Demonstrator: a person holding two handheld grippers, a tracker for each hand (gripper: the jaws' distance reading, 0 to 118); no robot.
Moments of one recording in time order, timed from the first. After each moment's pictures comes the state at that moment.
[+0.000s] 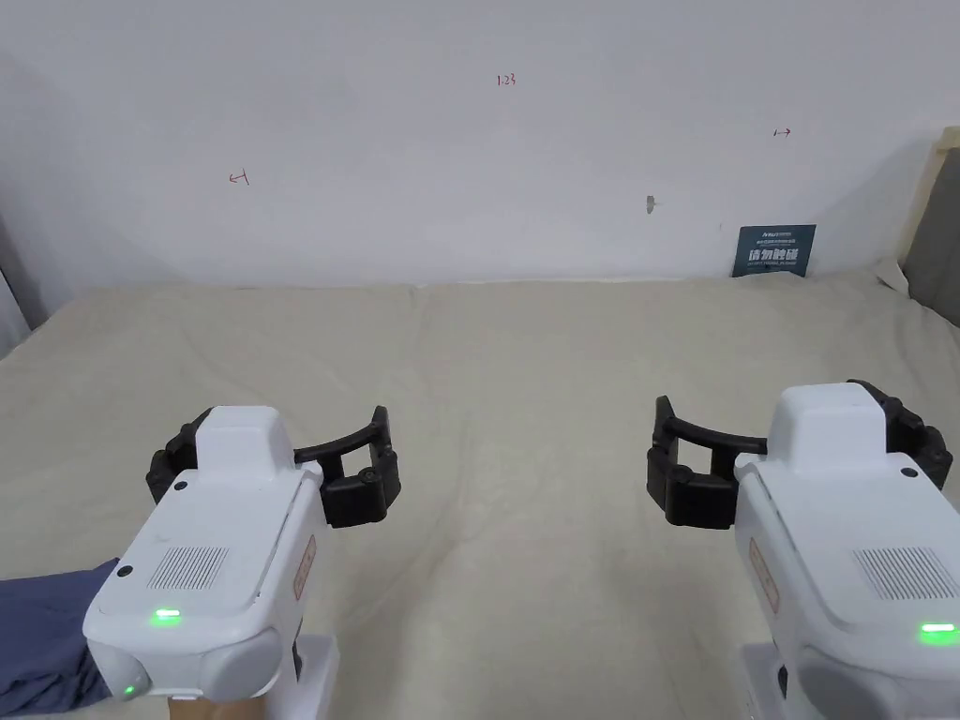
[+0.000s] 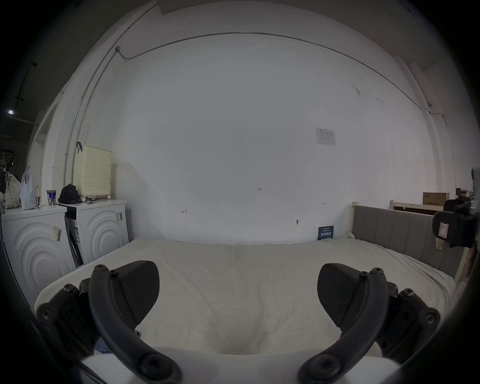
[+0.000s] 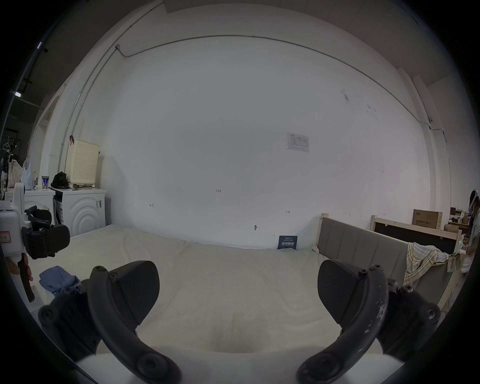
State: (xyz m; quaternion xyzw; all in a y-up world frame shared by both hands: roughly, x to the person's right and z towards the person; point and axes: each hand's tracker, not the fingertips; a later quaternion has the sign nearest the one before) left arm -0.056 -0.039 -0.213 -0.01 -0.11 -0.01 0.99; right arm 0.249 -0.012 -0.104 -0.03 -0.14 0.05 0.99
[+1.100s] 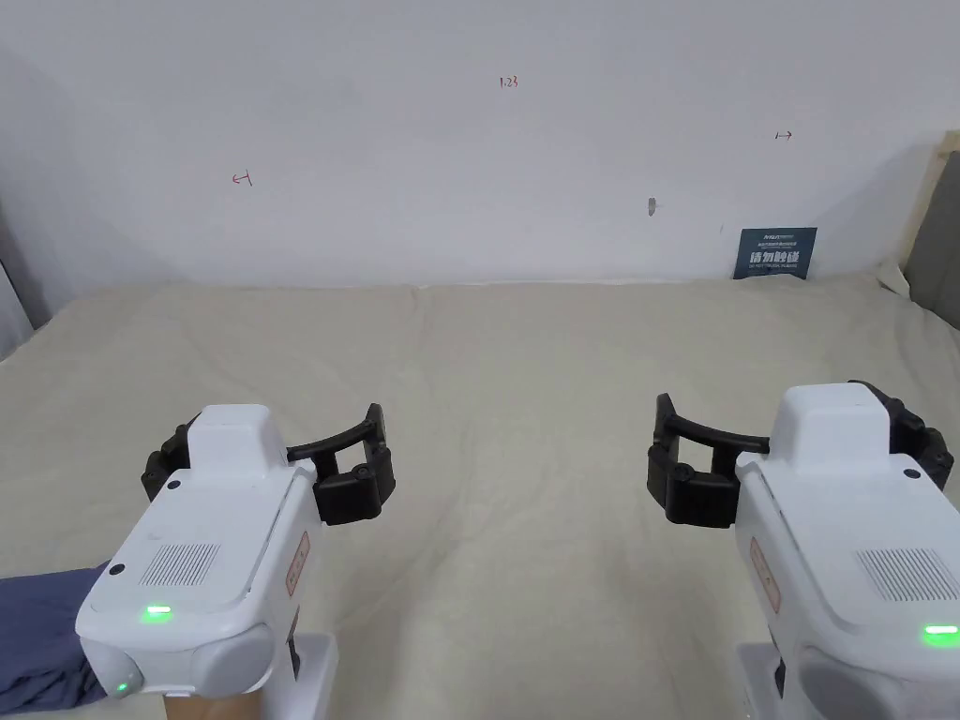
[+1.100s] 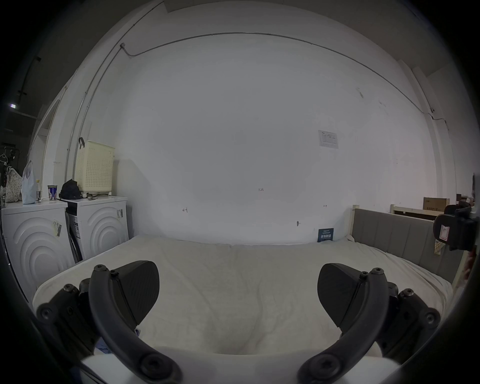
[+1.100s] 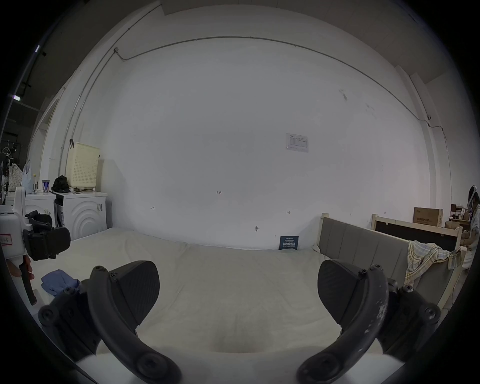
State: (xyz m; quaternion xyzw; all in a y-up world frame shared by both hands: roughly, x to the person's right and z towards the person) left arm -0.062 -0.039 -0.212 -0.01 -0.11 0.01 0.99; right arm 0.246 -0.009 -0.100 -0.02 -0.13 0.05 0.99
